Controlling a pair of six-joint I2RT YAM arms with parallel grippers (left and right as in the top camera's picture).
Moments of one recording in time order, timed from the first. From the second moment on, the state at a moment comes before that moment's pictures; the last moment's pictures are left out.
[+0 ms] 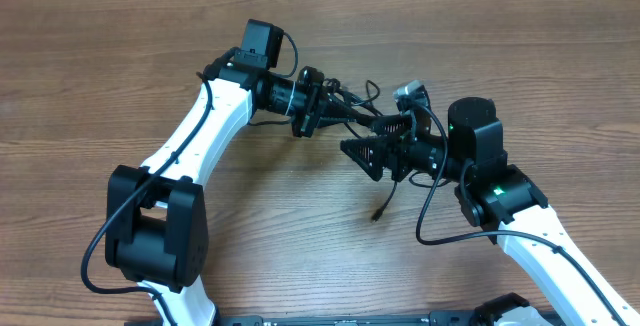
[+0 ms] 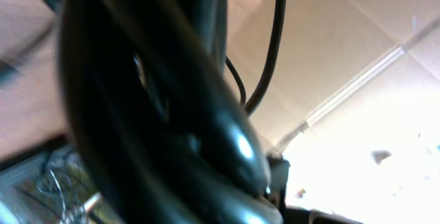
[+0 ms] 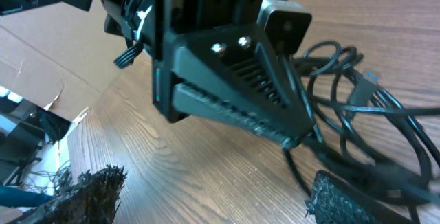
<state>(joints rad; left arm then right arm) -0.29 1.90 1.46 -0.70 1.20 -1.15 0.36 1.19 0.78 -0.07 -0.66 0.28</state>
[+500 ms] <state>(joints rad) -0.29 1.90 1.46 -0.70 1.44 -1.15 0.36 1.19 0.78 -0.10 -0.63 0.28</state>
